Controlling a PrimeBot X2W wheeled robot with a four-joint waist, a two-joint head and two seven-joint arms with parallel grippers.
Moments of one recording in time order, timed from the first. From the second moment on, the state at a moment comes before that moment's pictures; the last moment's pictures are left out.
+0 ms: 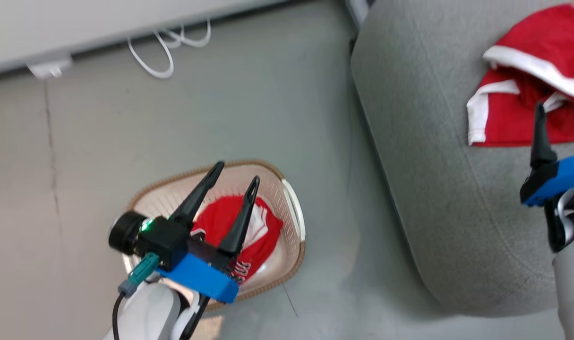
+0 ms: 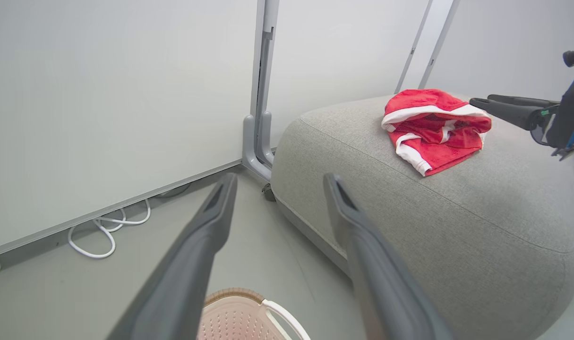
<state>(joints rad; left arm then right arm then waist) -0.33 0.25 -0.51 0.20 -0.35 -0.13 -0.26 -0.67 -0.22 -0.27 0.76 -0.05 0.13 -0.26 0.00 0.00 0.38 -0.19</state>
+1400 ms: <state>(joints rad) -0.06 0.16 -0.17 0.40 -0.35 -0.13 -0.26 -0.05 -0.05 -0.02 0.28 0.09 0.13 -0.13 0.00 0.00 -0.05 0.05</state>
